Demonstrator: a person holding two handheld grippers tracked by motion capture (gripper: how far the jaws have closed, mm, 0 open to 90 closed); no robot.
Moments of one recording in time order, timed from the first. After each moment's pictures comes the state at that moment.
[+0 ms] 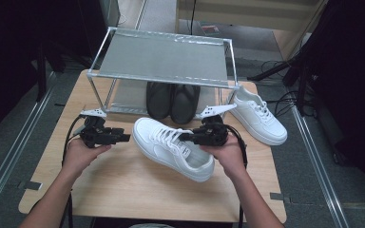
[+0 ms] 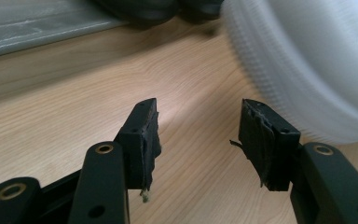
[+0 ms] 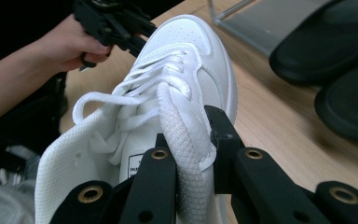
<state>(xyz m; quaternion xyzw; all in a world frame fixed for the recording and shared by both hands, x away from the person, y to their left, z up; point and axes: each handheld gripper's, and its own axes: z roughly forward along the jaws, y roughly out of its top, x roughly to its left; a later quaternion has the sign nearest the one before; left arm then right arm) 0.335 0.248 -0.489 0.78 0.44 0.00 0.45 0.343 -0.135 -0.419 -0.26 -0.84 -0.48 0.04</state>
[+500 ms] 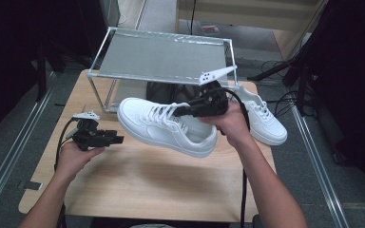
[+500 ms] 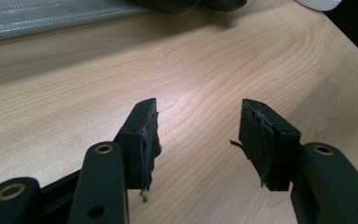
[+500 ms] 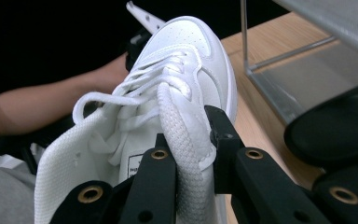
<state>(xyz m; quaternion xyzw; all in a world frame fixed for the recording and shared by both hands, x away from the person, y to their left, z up) 0.325 0.263 -0.492 0.77 0.46 0.01 0.44 0.381 -0.116 -0.334 -0.16 -0.85 -0.49 0.08</state>
